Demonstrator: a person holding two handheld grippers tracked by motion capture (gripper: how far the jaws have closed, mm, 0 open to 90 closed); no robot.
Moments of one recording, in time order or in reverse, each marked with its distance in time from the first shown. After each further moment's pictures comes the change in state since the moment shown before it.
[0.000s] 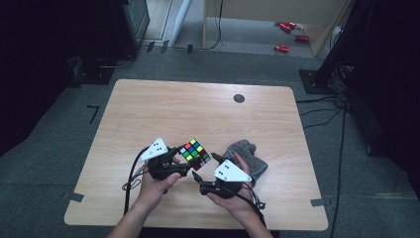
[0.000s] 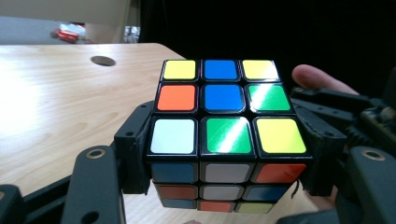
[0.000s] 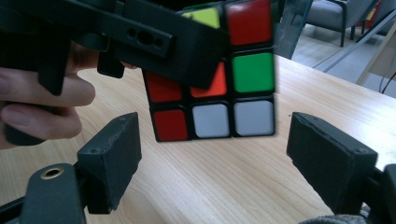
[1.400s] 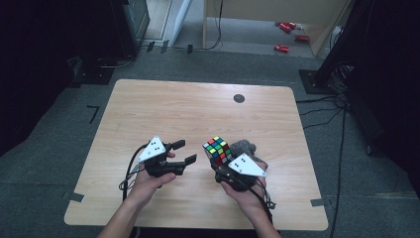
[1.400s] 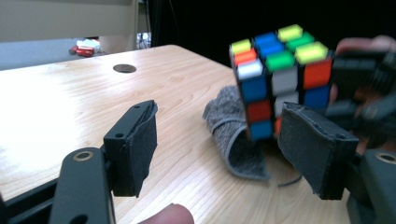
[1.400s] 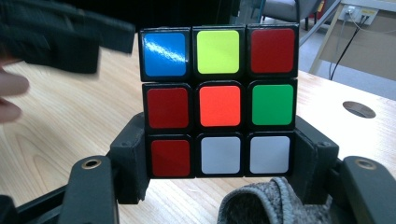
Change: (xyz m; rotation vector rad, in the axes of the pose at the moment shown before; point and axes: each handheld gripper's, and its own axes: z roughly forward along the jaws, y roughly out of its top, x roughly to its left) left arm 0.020 -0.004 -0.005 0.009 0.054 0.150; right arm -0.037 -0.001 -0.017 -0.005 -0.136 0.065
